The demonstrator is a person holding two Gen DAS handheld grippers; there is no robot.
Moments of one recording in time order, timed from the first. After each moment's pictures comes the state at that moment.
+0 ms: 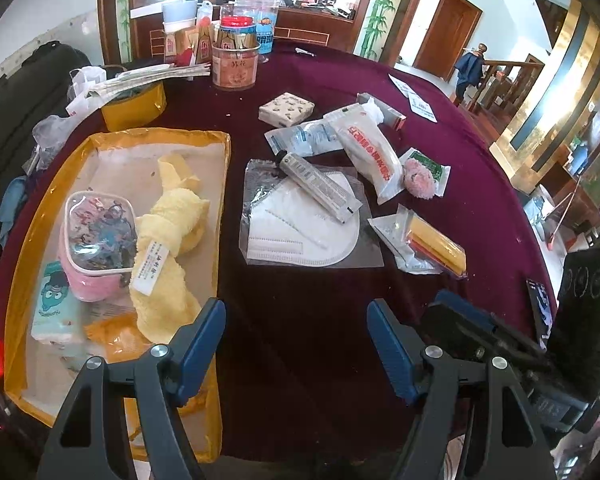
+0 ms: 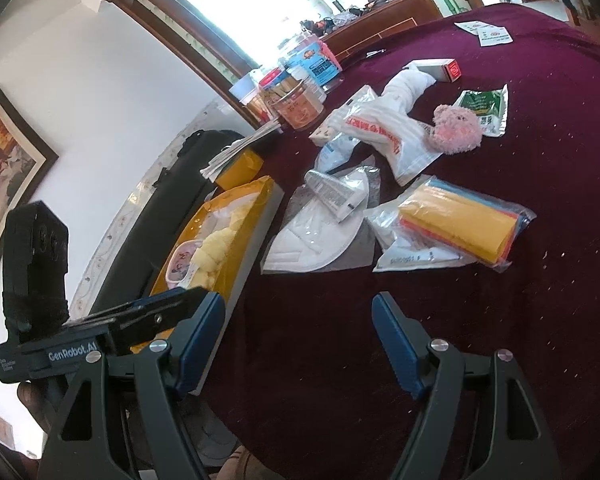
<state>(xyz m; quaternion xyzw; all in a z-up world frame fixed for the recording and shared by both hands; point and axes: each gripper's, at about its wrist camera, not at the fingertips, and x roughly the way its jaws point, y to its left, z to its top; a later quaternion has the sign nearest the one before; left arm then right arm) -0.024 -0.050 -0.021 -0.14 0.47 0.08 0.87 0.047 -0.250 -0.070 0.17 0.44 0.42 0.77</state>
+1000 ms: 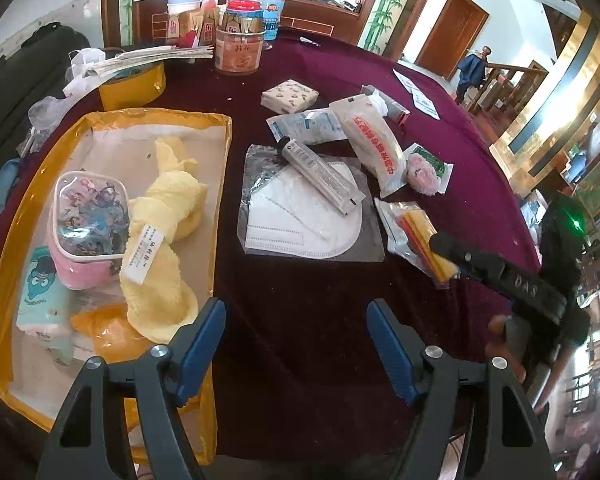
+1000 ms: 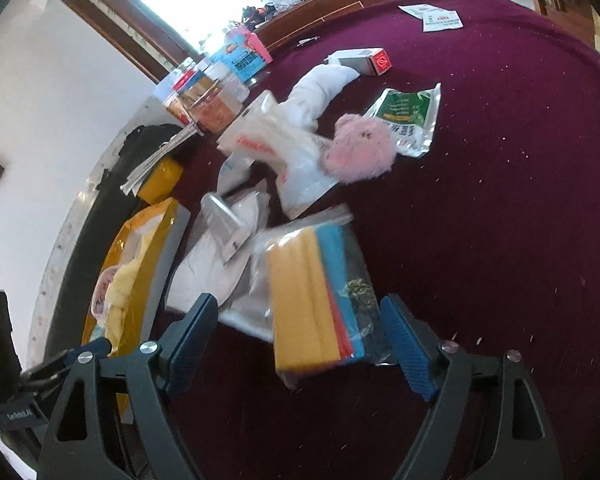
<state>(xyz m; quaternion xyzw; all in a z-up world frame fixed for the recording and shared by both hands) -0.021 -0.043 -0.031 -0.17 0.48 0.07 0.86 0.117 -0.264 -0.092 0.13 0.49 0.35 0.79</state>
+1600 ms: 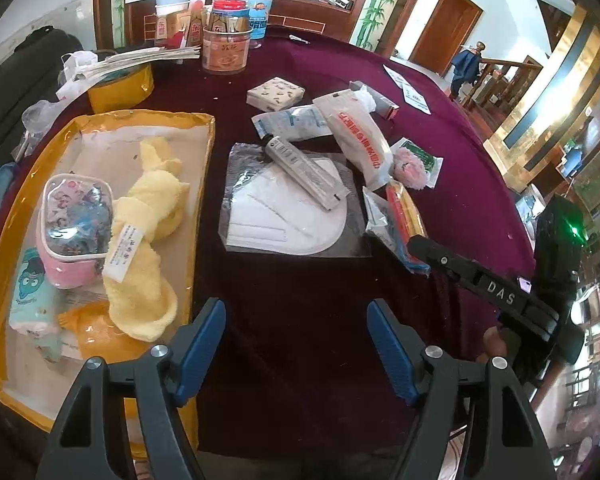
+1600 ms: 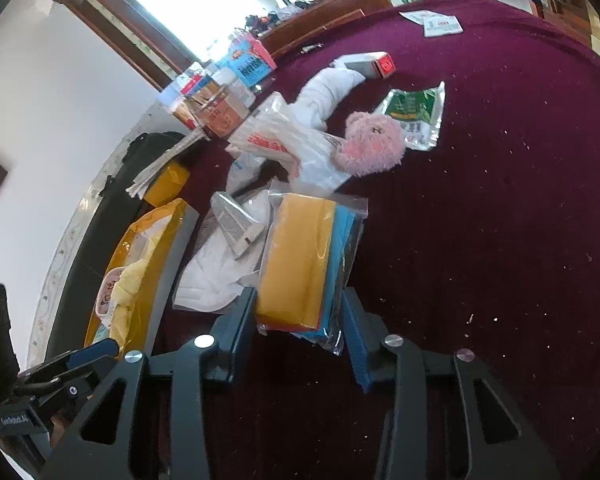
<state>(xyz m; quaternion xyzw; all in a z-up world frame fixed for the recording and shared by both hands) -0.016 -0.056 -0.030 -0.17 0.49 0.06 0.86 0.104 -0.264 -0.092 0.14 0.47 0.35 0.80</state>
